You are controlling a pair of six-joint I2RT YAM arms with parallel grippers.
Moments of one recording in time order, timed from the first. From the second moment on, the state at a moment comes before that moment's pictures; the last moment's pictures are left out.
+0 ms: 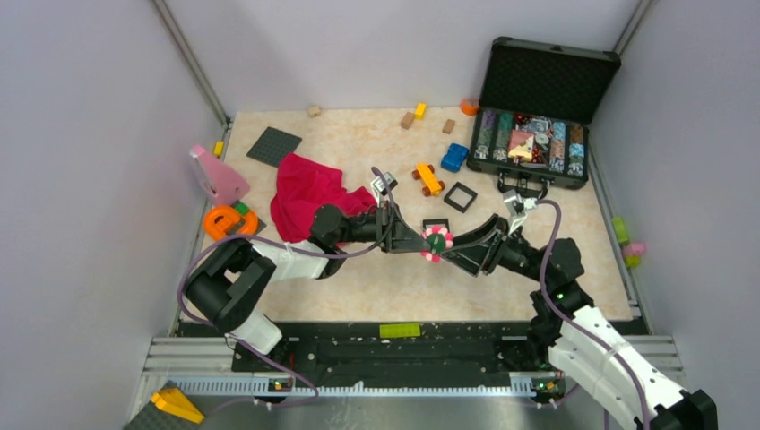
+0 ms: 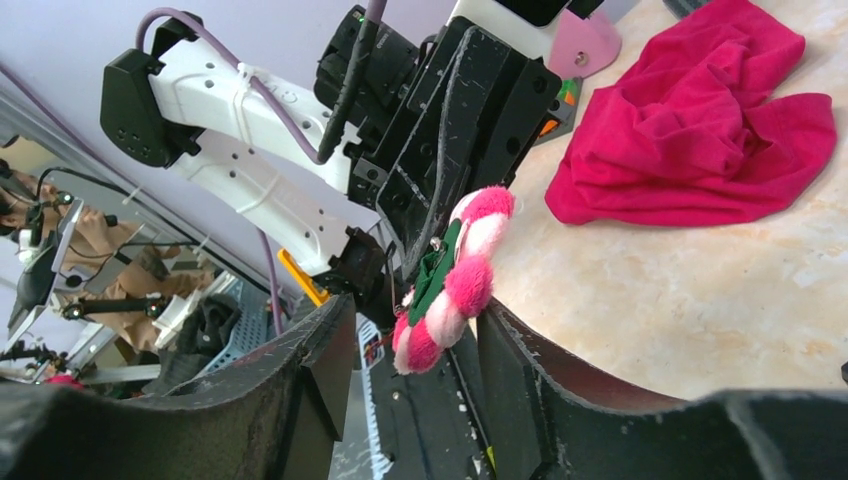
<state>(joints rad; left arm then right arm) -0.69 1.57 0.61 1.31 0.92 -1.49 0.45 0.58 0.30 0.50 -0.71 0.84</state>
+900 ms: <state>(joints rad) -0.71 1.57 0.62 1.31 0.95 -1.49 0.45 0.63 0.30 0.56 -0.72 0.87</state>
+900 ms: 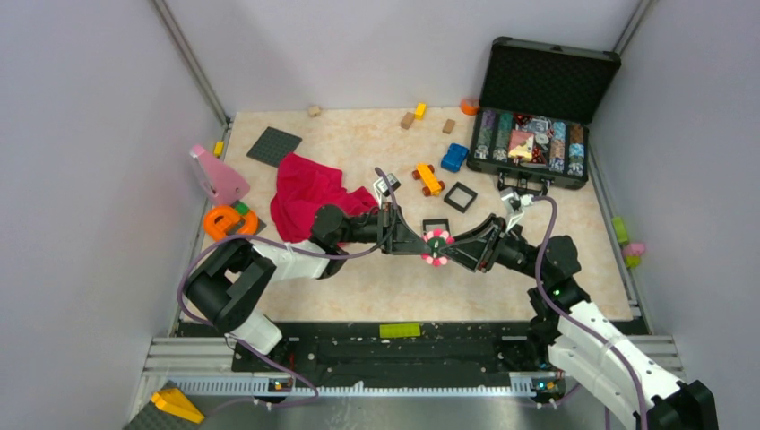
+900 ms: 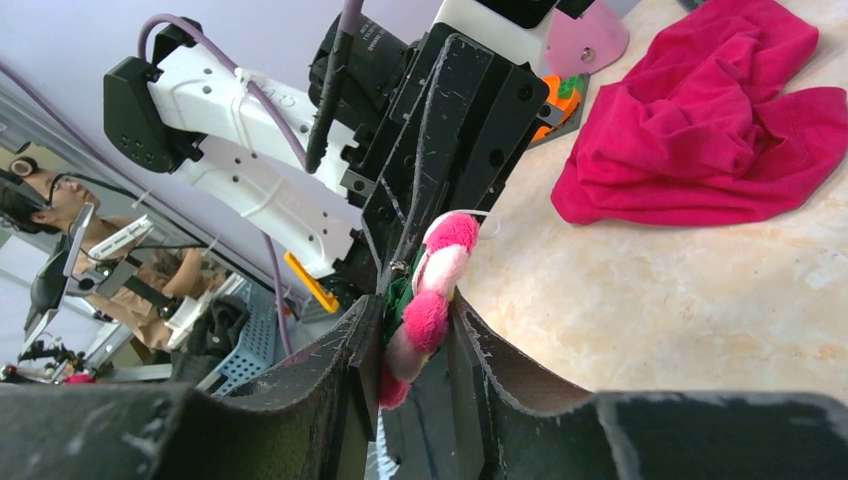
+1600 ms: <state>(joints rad) -0.71 1.57 0.62 1.31 0.95 -1.50 0.45 0.47 0.34 0.24 -0.74 0.63</state>
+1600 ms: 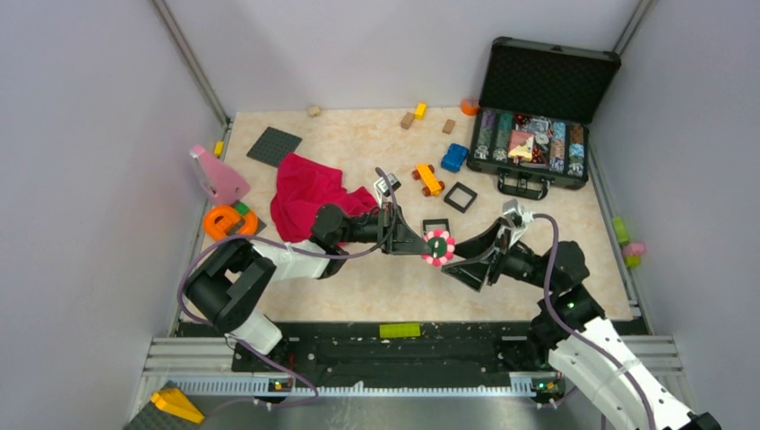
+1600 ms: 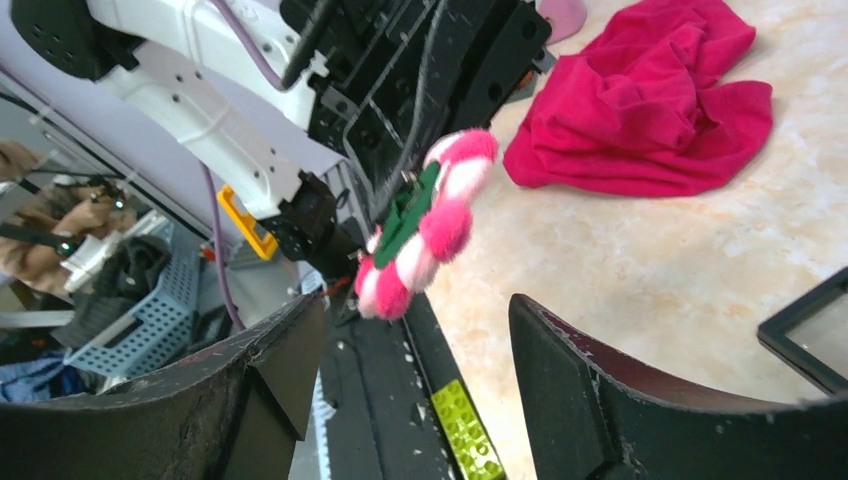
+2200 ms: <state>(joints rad) -0.71 1.57 0.64 1.31 0.94 -1.51 0.57 0.60 0.31 0.28 -0.65 0.57</state>
